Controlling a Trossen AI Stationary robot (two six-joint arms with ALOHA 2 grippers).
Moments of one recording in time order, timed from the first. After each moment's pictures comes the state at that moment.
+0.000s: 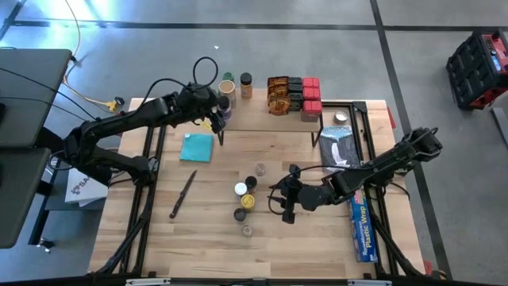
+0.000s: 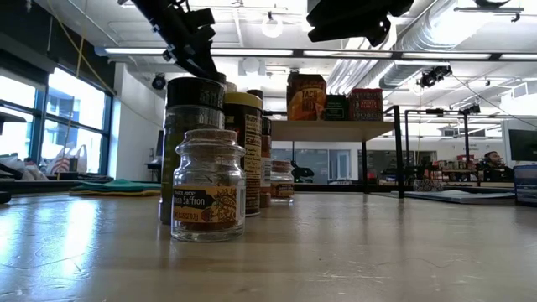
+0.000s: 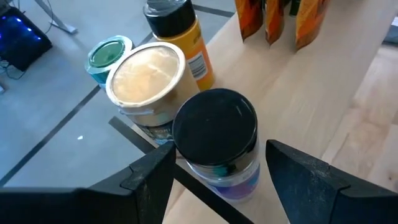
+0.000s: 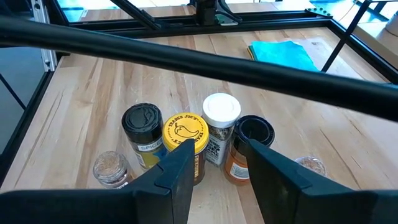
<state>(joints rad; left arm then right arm) 0.44 1.26 1.13 -0.53 -0.33 0.07 0.43 1.50 0.99 -0.08 0.51 0.29</state>
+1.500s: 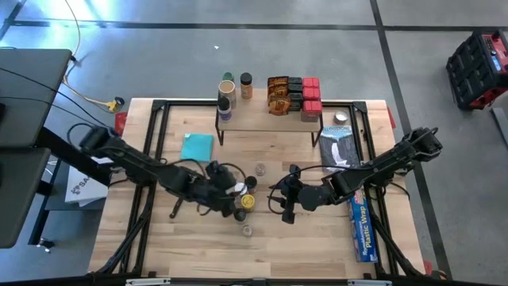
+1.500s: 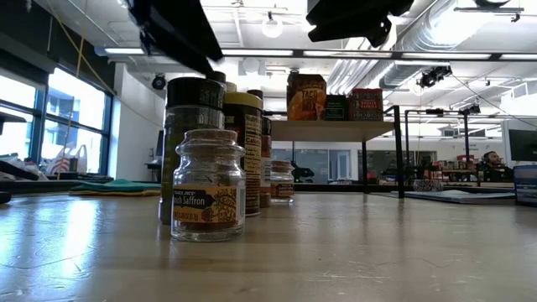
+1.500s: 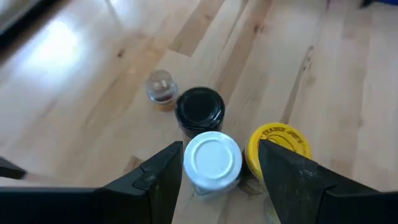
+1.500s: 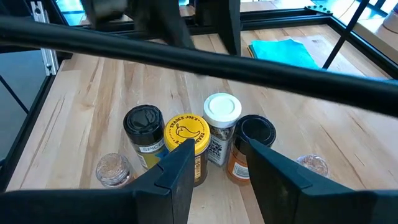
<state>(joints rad) -0.41 1.49 1.10 -0.53 -0.58 -0.63 0.43 1.50 0.99 -0.08 0.51 0.31</state>
